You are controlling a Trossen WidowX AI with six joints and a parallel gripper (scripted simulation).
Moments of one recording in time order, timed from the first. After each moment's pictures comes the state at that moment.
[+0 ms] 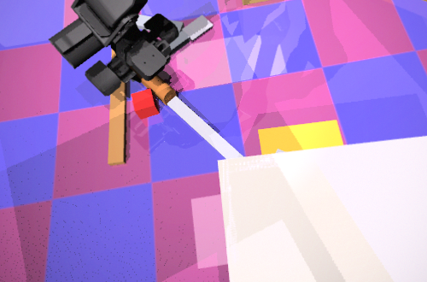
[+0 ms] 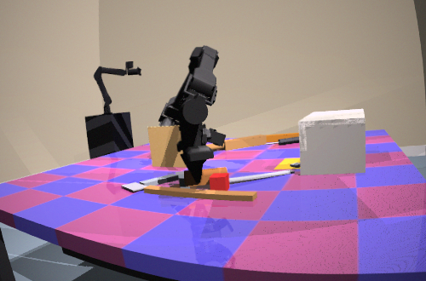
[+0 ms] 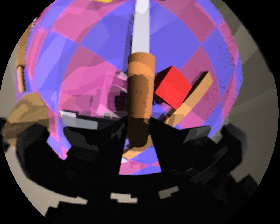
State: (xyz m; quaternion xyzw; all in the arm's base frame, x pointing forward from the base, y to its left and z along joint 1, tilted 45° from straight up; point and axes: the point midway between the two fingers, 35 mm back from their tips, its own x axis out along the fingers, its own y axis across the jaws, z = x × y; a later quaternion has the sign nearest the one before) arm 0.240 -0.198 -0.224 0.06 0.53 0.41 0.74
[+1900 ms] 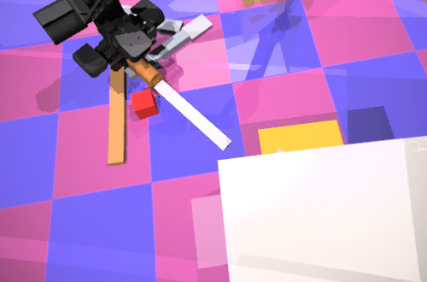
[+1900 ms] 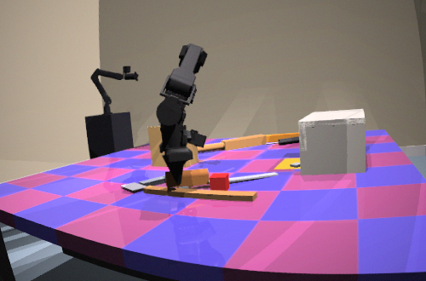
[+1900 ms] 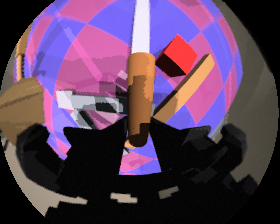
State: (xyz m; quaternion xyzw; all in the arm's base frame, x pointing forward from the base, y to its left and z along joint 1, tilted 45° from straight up) arm 0.194 -0.212 -0.240 0.06 0.53 0.41 0.74
